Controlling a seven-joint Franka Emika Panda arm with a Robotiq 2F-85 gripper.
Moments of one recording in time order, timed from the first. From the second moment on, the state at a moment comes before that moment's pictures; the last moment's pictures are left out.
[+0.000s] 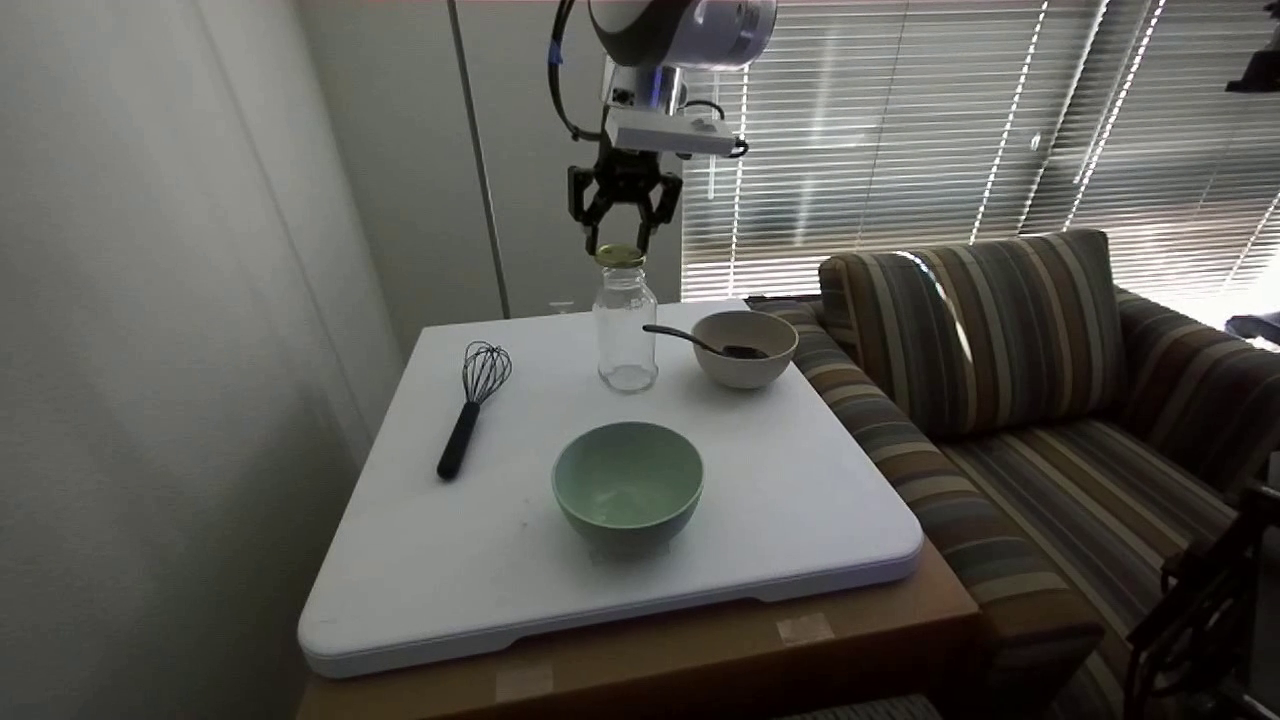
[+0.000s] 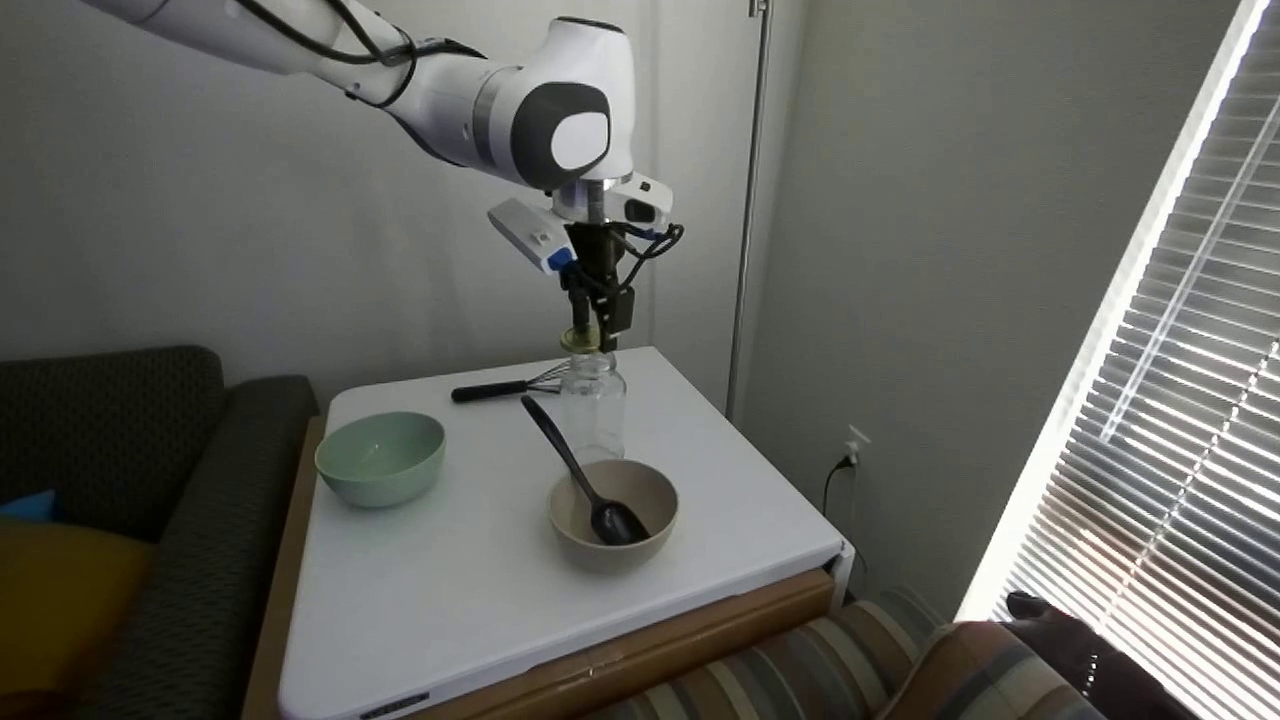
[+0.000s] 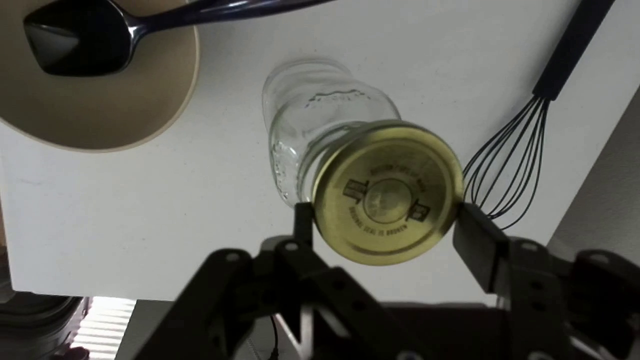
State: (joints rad) arm 0.03 1.04 0.00 -0.94 0.12 2.15 0.32
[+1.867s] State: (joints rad) arm 0.05 1.11 -0.02 -0.87 0.10 2.15 0.33
